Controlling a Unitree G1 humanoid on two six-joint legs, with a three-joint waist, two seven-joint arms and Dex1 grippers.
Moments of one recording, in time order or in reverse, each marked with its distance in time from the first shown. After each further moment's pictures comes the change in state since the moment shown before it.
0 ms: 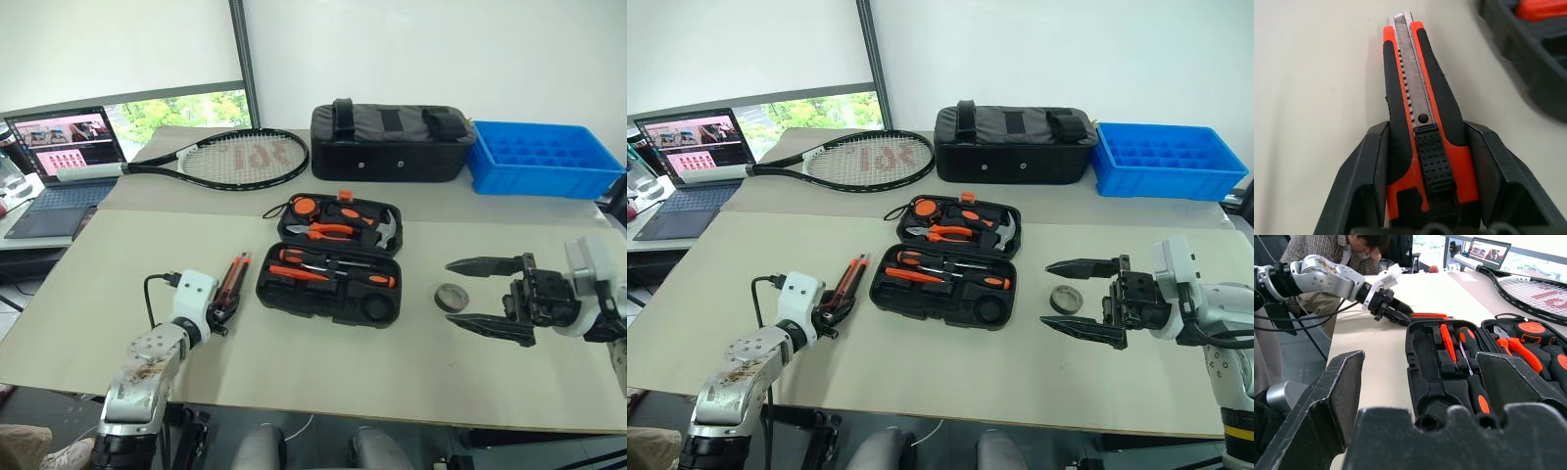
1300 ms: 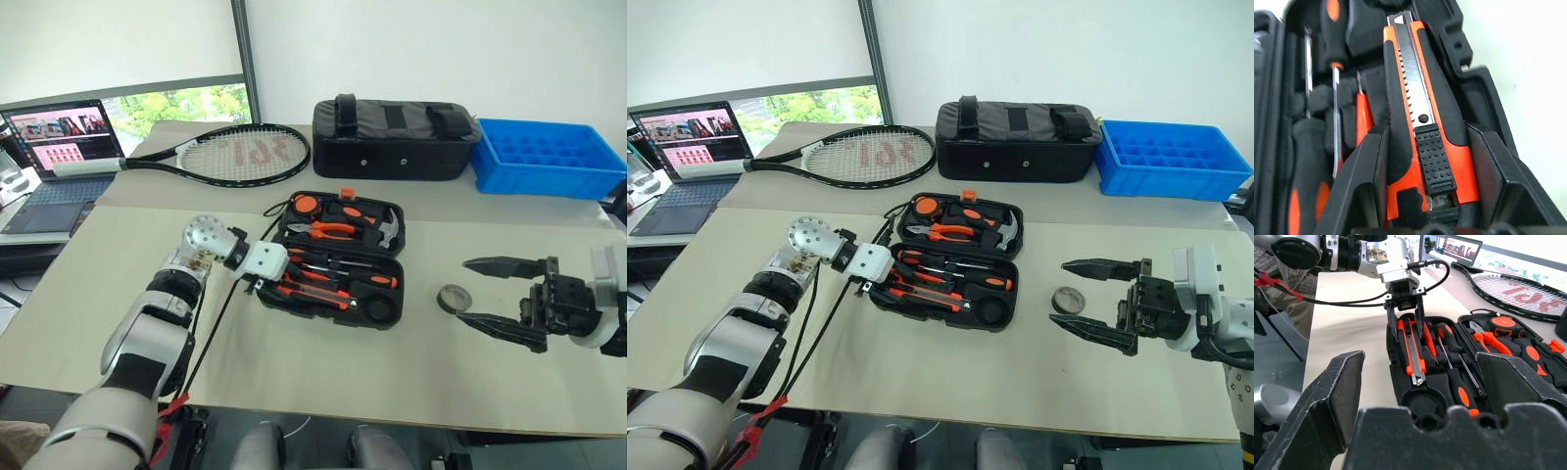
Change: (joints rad) left arm -0.915 0.024 -0.452 1.319 0.199 -1.219 -1.132; right arm 0.123 0.000 -0.112 -0.110 0.030 -0.002 -0.114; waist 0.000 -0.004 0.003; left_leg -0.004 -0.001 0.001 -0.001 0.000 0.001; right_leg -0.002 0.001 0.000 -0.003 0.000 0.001
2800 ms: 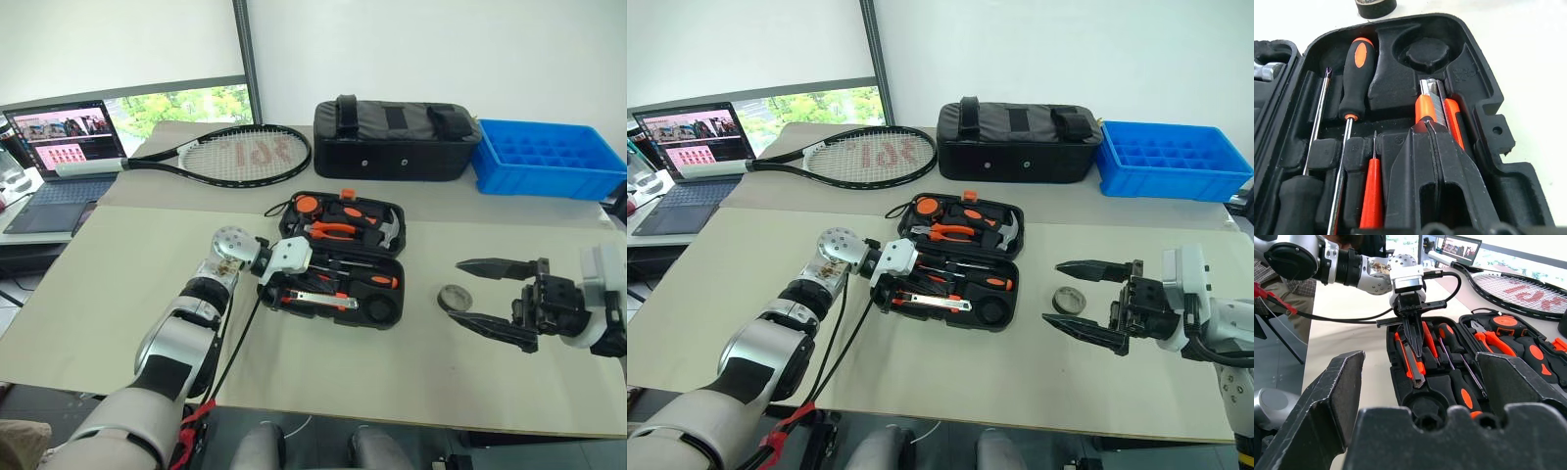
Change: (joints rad) left arm -0.002 -0.153 0.083 0.078 -0.007 0.099 0.054; right arm 0.019 0.000 0.032 -0.009 -0.001 0.001 -0.037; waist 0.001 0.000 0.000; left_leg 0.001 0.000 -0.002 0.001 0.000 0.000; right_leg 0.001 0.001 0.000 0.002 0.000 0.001
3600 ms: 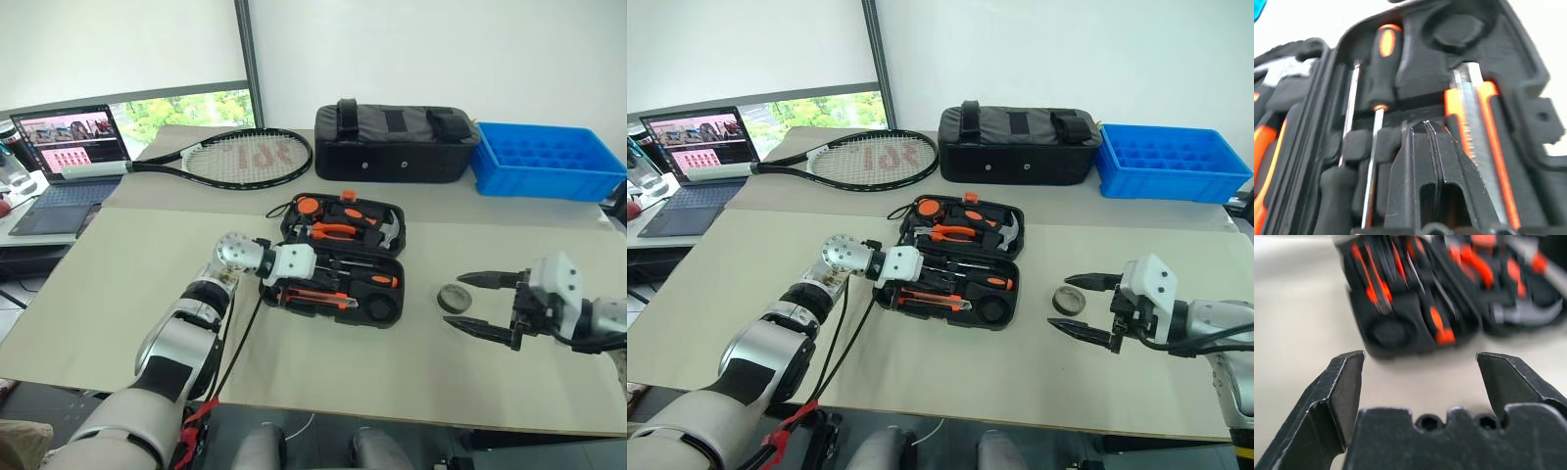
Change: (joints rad) left arm 0.005 0.004 0.036 0.007 -0.002 -0.015 0.132; right arm -0.055 -0.068 0.180 0.161 -0.378 -0.045 -0.099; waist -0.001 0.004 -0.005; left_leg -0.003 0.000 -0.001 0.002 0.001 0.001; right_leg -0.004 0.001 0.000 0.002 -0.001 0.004
